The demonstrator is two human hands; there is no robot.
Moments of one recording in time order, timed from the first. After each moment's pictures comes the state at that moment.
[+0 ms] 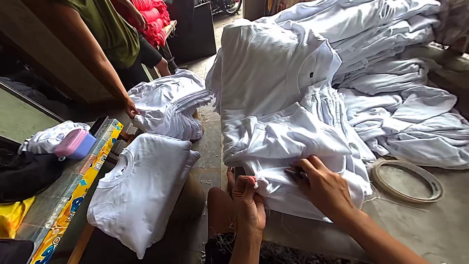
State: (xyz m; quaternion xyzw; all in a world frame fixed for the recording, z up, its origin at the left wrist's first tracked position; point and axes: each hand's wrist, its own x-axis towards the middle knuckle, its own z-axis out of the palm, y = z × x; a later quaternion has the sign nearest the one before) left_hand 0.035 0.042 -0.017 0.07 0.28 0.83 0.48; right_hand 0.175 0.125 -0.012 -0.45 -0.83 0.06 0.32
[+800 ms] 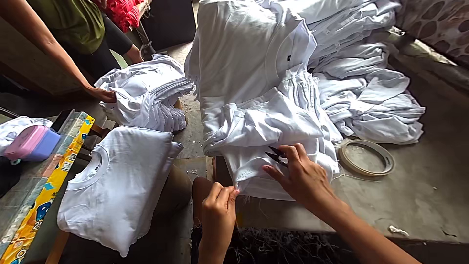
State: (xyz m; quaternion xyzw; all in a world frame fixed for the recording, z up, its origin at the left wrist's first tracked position) left_hand 0.001 -0.007 -0.017 0.61 0.65 0.46 -0.02; right_hand 0.184 0.106 0.002 -0.46 -0.83 0.10 0.30
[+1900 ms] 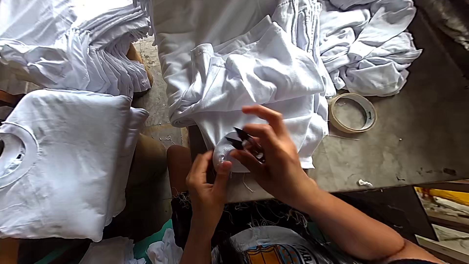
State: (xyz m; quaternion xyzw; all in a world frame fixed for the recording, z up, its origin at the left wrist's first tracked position) left_hand 0.018 0.003 -0.029 0.46 0.59 0.61 0.27; right_hand 0.151 0.083 0.016 -0.34 -0.83 0.25 0.38
